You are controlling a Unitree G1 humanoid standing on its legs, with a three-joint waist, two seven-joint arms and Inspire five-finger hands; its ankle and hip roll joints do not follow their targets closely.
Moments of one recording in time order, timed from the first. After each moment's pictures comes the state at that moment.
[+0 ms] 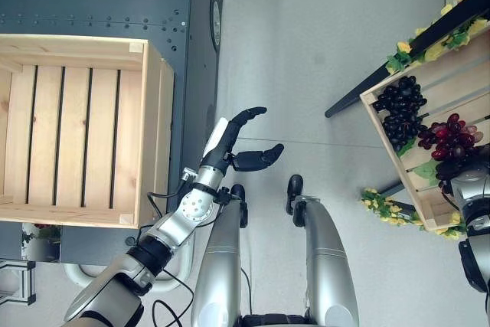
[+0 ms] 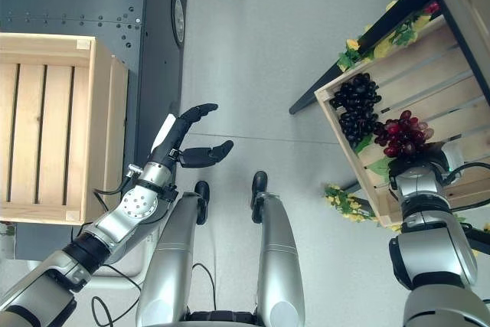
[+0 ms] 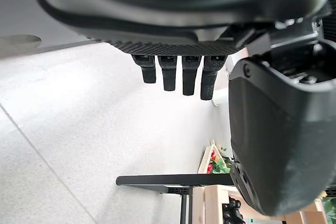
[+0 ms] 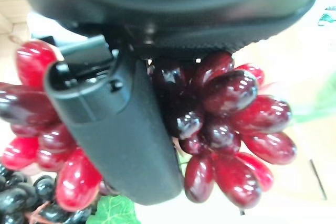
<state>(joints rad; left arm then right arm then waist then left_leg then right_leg) -0.47 0.56 -0.61 0.36 -0.13 -0.34 0.35 -0.81 -0.78 0.23 1.19 0.18 0.30 -0.37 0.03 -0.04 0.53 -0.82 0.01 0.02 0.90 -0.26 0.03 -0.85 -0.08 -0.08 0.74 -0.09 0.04</state>
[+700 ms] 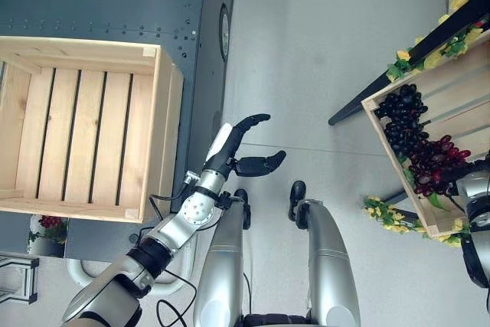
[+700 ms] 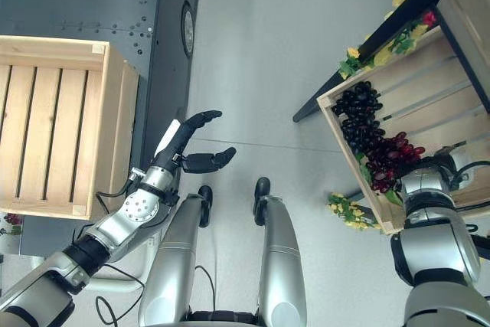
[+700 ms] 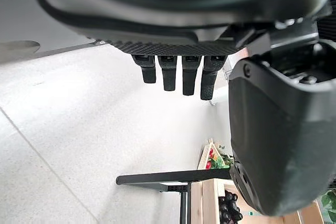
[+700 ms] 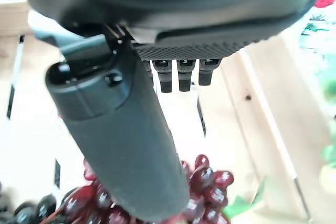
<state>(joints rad) -0.46 0.57 -0.66 0.36 -0.13 -0.34 0.34 -0.84 -0.81 0.23 1.24 0.16 0.38 -0.38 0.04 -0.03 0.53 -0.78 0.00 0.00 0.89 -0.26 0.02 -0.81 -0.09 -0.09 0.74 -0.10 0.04</state>
